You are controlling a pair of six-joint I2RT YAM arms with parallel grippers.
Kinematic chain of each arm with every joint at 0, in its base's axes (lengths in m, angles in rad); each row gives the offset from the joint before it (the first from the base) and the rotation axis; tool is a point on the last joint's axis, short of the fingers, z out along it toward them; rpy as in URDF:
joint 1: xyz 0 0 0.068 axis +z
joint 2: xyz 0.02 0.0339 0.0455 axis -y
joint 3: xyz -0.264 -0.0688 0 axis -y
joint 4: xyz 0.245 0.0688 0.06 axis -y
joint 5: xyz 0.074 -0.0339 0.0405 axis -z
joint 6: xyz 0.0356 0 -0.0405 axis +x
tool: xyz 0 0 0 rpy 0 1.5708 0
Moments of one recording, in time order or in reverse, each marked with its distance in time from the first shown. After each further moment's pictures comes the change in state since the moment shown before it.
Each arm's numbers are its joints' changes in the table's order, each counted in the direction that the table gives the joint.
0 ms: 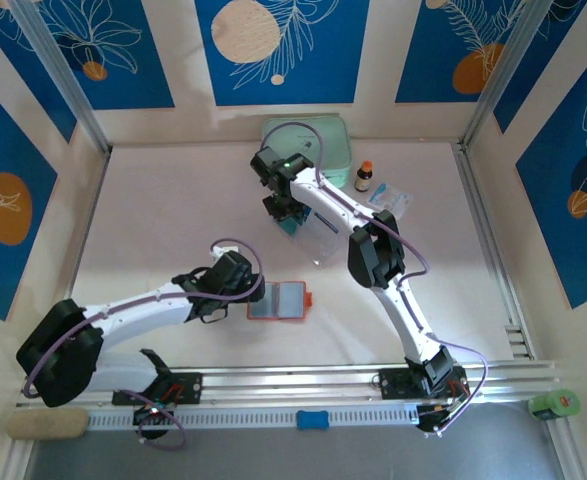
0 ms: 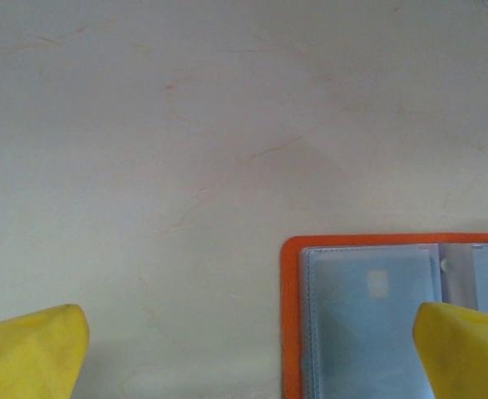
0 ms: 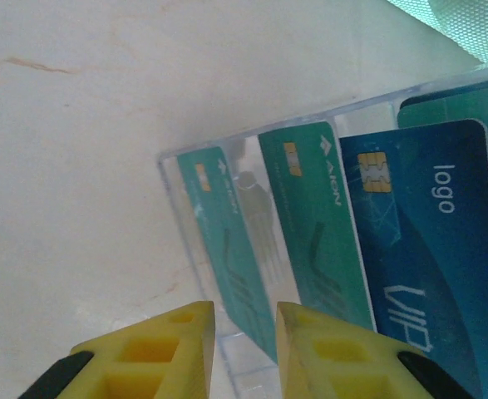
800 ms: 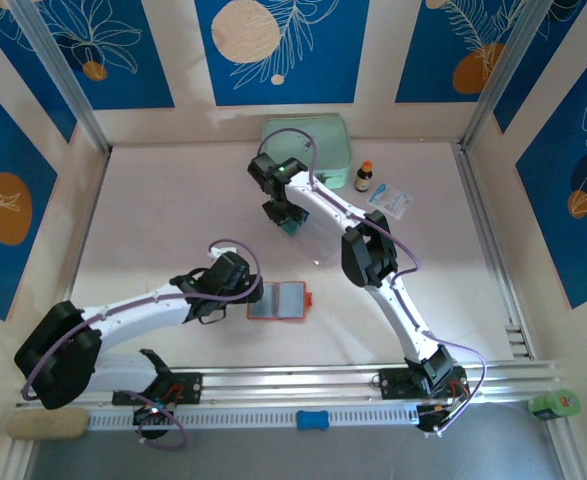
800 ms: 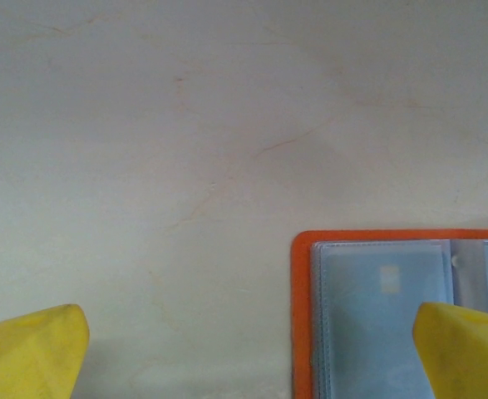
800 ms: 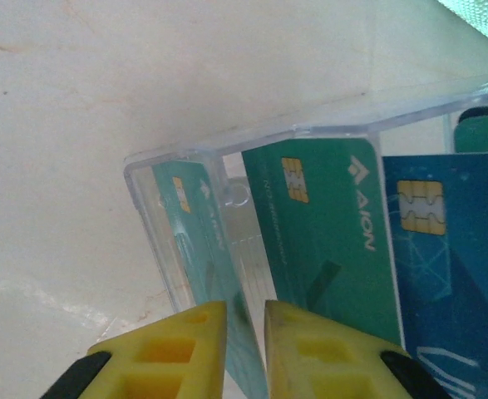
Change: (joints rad) left arm 0.010 0.013 -0.018 0.000 0.008 0.000; right arm 0.010 -0.074 0.047 -0.018 0.040 -0.022
